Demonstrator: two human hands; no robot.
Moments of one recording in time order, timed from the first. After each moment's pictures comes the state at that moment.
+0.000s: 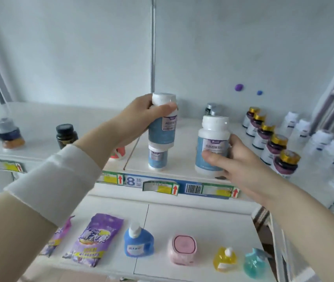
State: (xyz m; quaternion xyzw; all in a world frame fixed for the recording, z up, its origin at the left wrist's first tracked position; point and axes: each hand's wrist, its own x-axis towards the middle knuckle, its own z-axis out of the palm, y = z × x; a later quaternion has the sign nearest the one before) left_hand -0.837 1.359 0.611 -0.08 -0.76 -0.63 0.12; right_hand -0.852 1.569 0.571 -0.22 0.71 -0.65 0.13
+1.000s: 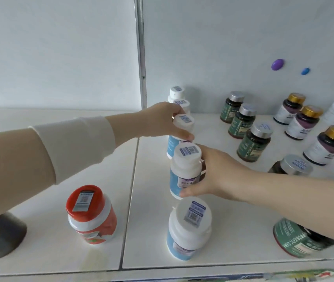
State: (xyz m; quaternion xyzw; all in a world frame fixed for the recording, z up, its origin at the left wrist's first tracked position) left_hand -1.086 1.266 0.564 -0.09 -0.95 -0.30 -0.03; right_hand -1.033 1.431 0.538 -0.24 0.89 -0.35 0.16
